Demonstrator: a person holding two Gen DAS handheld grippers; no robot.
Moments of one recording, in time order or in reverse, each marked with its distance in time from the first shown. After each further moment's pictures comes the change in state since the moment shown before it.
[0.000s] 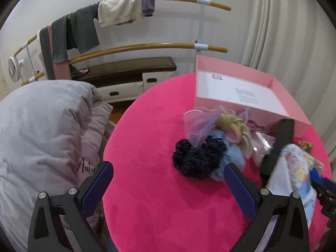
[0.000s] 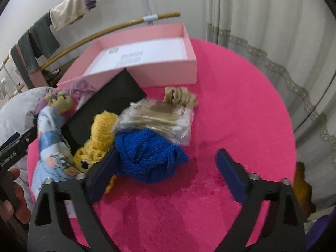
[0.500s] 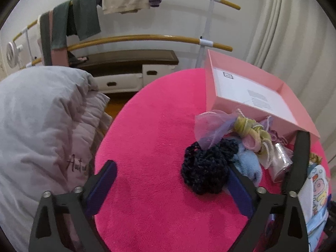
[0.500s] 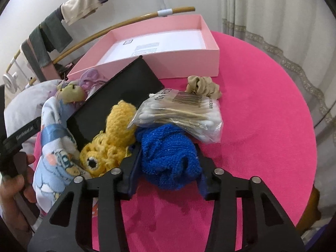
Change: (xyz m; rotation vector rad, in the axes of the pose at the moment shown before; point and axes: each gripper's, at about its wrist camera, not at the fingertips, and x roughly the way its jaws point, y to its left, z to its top) left arm 0.055 0.022 0.007 -0.067 0.059 -0.070; right arm 0.013 0.006 -0.002 -0.047 0.020 0.086
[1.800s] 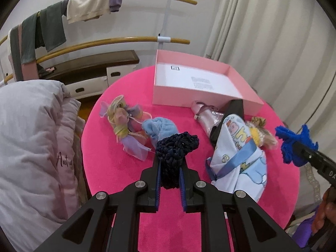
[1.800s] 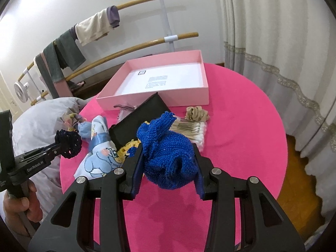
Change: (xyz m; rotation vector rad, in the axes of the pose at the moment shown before) left arm -0.121 0.000 -0.032 0.154 0.047 -0.188; right arm -0.086 0.006 -0.008 -0.008 -0.161 0.048
